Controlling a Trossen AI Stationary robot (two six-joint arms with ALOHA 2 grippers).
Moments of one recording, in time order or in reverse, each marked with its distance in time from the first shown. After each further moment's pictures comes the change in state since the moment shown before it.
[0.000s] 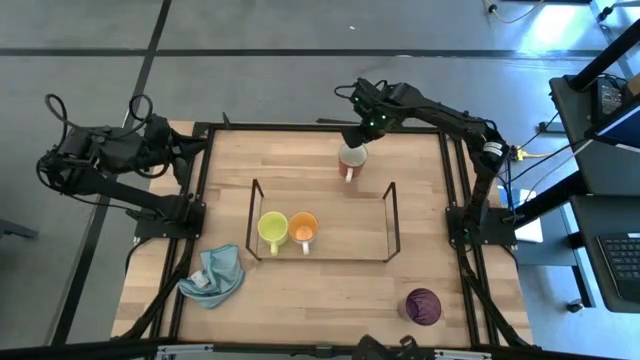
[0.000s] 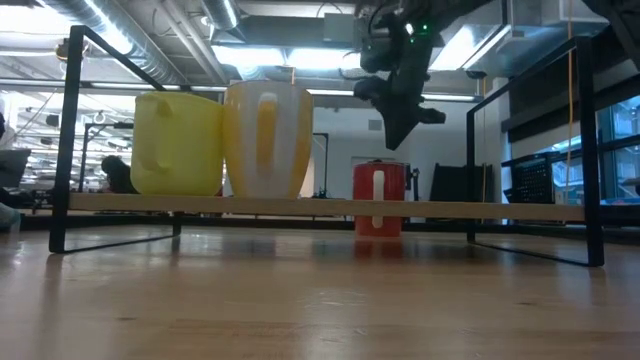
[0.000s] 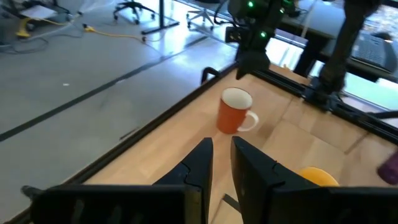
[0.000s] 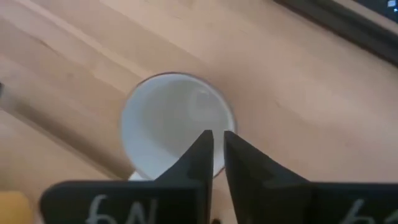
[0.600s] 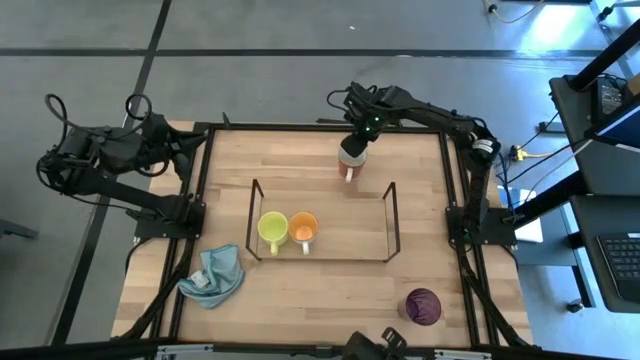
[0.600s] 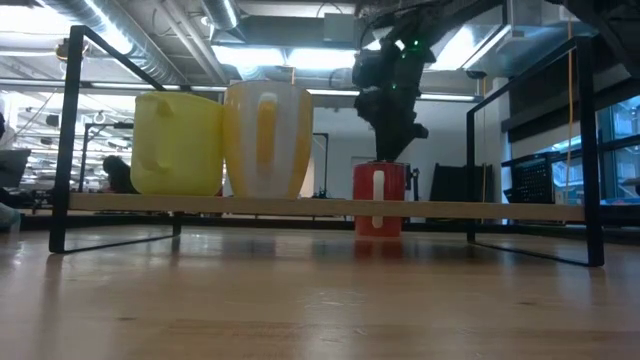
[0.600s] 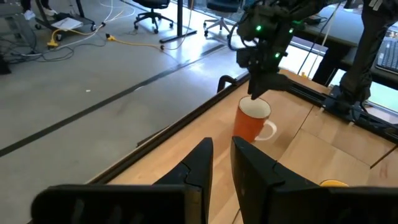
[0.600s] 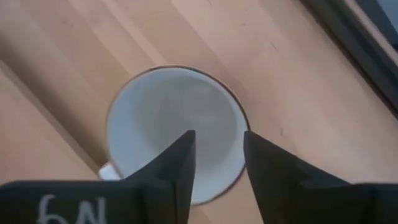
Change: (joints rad) left arm 0.000 0.000 0.000 -0.004 -0.083 0.004; right arm -0.002 0.072 0.000 0.036 -0.046 -0.329
